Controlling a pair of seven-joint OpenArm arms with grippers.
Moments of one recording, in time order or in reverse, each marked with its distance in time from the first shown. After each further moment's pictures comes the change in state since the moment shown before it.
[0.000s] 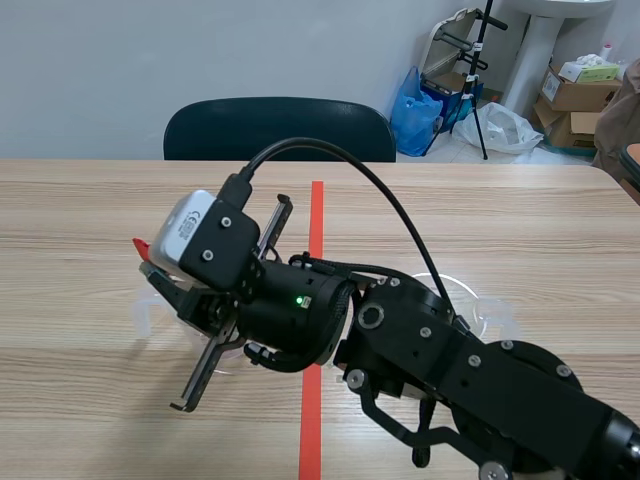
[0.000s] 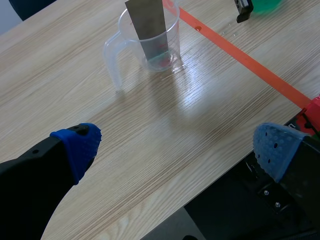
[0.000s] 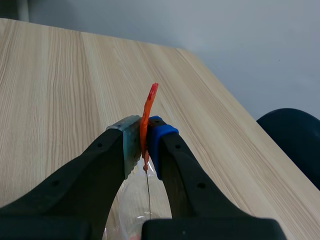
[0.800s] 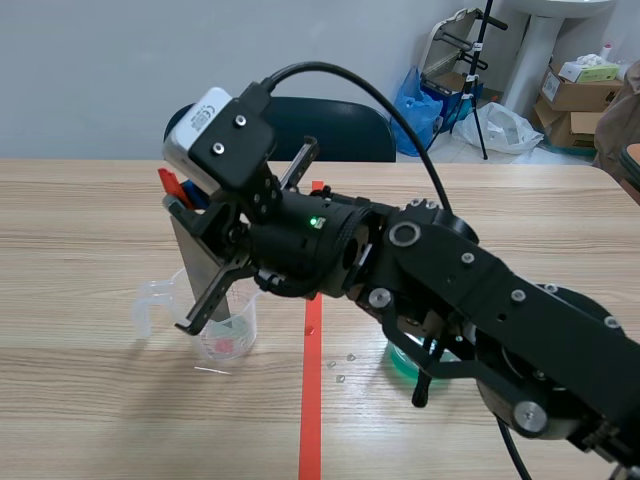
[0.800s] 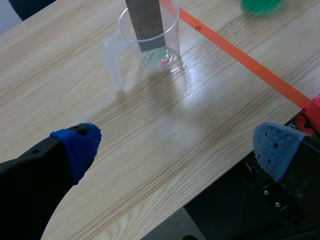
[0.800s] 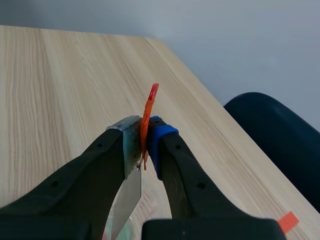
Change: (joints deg) left arm 0.0 0.0 0.0 0.0 0.0 0.0 0.0; right arm 0.0 0.0 8.0 10.9 5.4 4.0 -16.3
